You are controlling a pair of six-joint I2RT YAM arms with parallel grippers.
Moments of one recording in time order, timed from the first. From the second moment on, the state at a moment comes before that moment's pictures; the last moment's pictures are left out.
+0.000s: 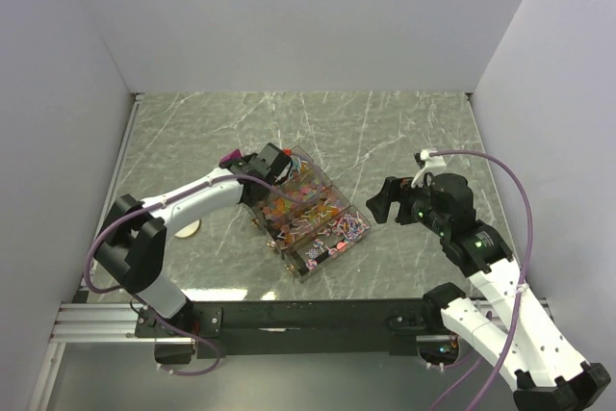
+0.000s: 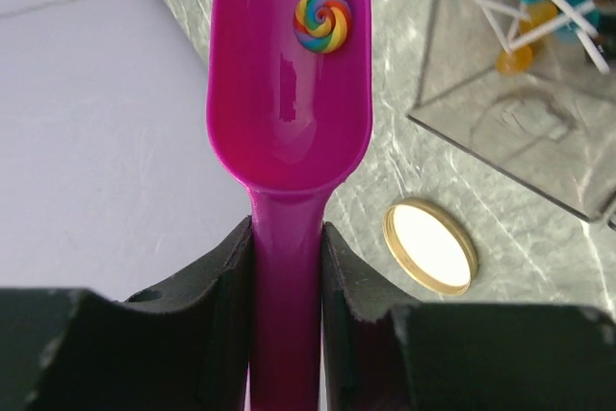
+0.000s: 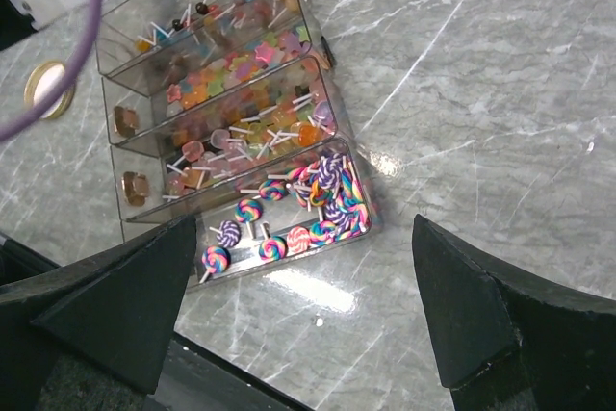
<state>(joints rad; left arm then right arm) -0.69 1.59 1.14 -0.67 -0.81 0.50 0.41 0.67 0.75 -0.55 -0.11 0.36</state>
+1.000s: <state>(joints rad) -0.71 1.55 1.18 -0.71 -0.85 0.51 0.41 0.69 0.73 -0.55 -0.11 0.36</state>
